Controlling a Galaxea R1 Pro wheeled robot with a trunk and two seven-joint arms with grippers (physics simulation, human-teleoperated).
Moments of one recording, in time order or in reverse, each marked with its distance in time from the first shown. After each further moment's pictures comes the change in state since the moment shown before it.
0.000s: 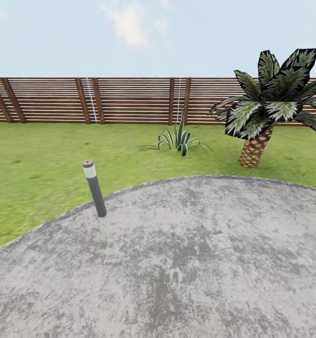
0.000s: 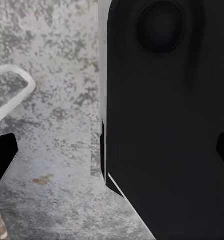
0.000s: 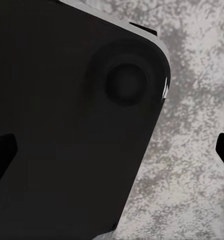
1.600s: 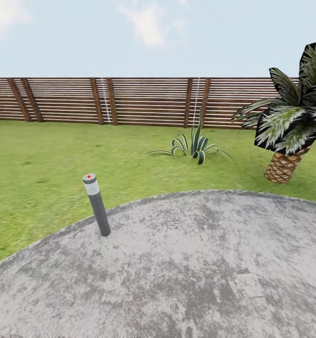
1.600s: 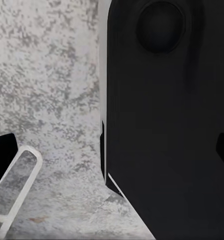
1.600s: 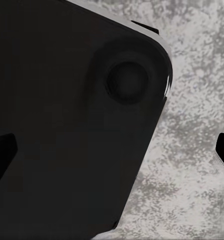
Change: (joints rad) left arm 0.000 0.000 -0.001 0.000 0.000 0.000 0.000; right arm 0.000 0.002 0.001 0.005 0.005 -0.001 0.000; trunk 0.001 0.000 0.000
